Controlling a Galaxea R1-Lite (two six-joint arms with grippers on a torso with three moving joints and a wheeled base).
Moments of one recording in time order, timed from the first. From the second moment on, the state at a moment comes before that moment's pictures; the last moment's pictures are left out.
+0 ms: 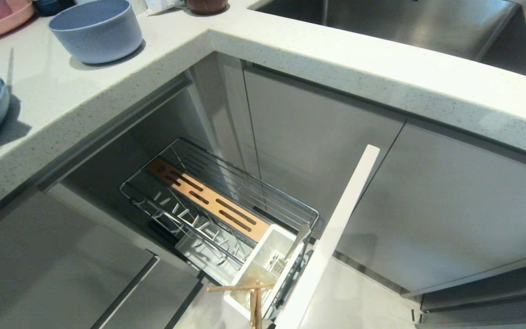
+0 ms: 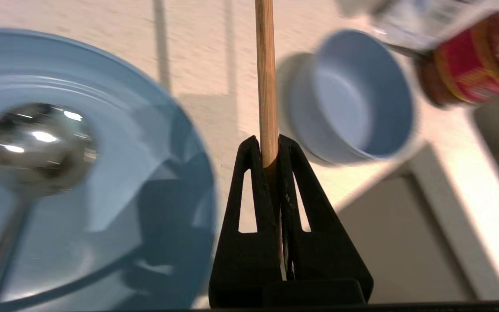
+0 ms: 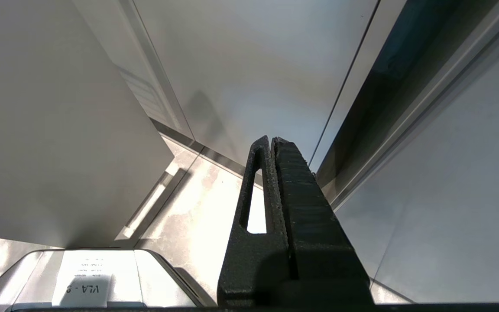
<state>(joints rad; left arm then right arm) -0.32 1.26 -1.83 0.65 0.49 -0.60 0.00 0.00 0.00 0.00 0.00 0.02</state>
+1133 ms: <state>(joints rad) -0.44 1.10 -1.66 0.95 -0.40 -0.18 0.00 0.00 0.00 0.00 0.00 0.02</state>
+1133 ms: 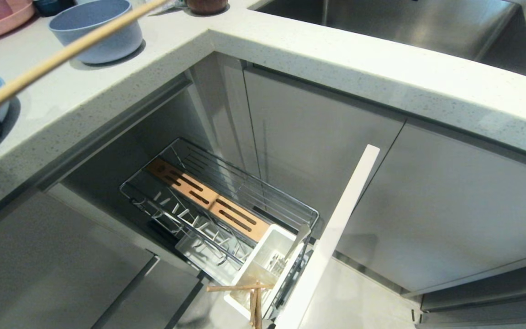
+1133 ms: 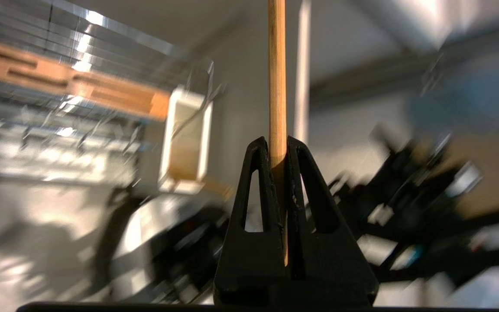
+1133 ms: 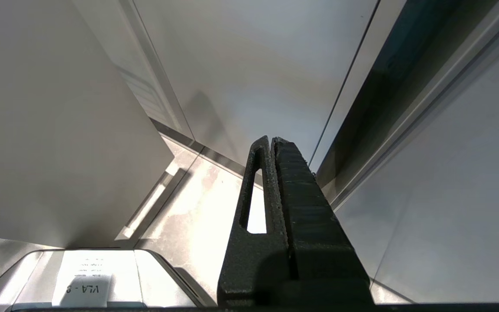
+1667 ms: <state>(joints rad) -0.46 1.21 -1.52 1.16 -0.33 0.23 0.00 0.00 0.00 0.00 0.00 0.02</state>
